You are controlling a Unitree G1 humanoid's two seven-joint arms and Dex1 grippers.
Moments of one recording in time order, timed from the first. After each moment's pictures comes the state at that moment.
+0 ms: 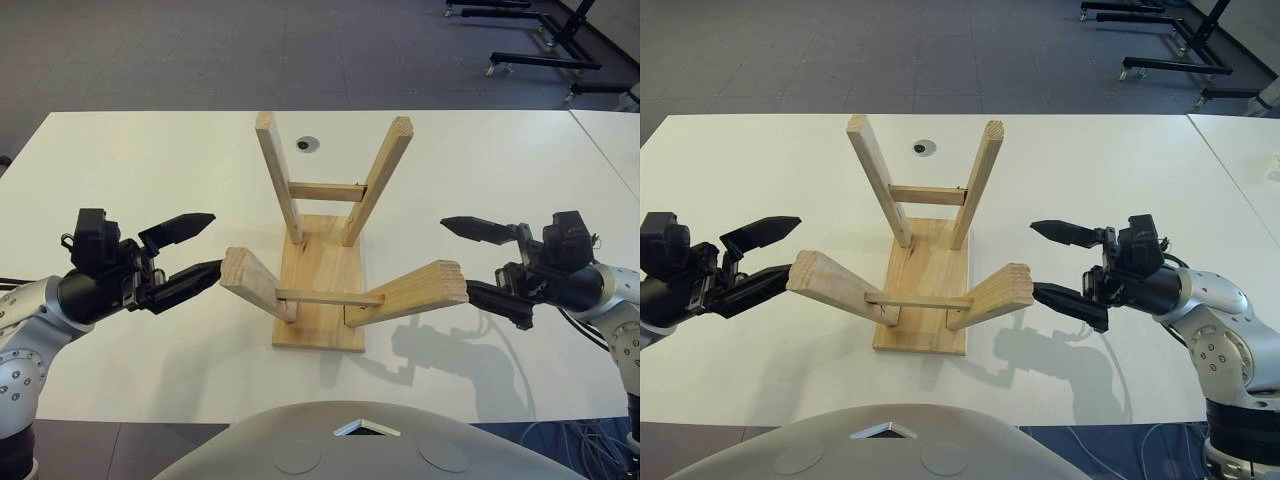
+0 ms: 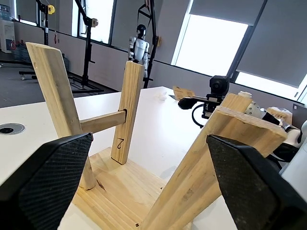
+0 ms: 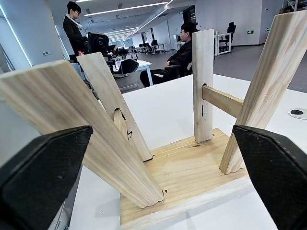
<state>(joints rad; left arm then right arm) 0.30 0.74 0.48 -0.57 -1.09 0.62 -0.98 0.20 -0.77 -0.33 -0.37 0.95 0.50 1.21</state>
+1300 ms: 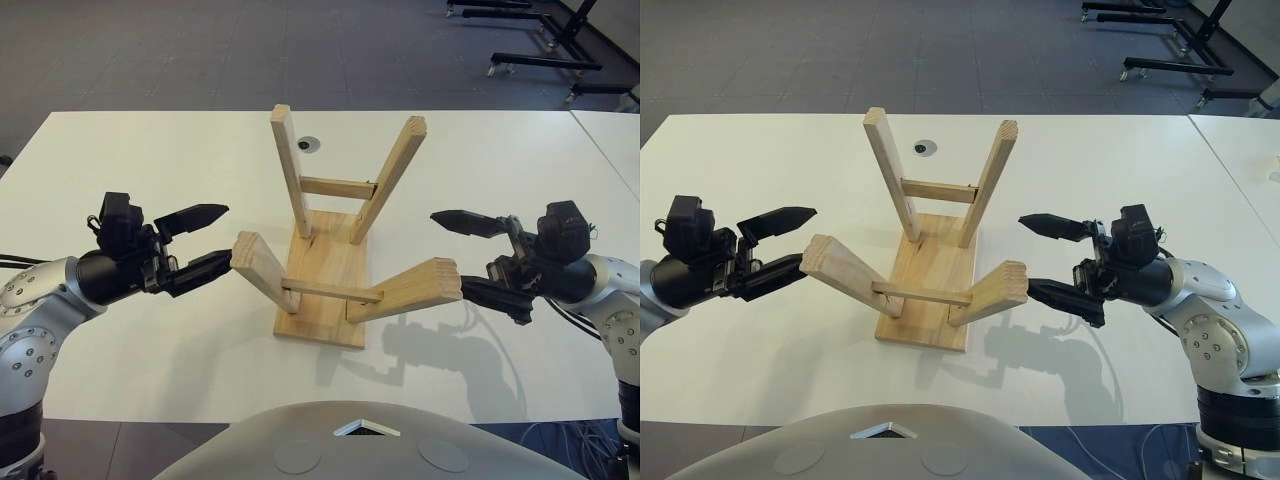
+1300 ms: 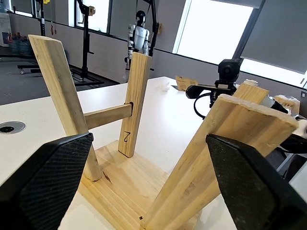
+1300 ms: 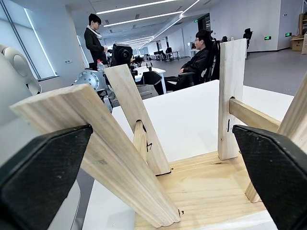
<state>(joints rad) 0.19 0.76 0.33 -0.56 -1.01 0.65 -0.91 0.13 -0.75 -0.28 -0.37 0.99 0.55 1.21</state>
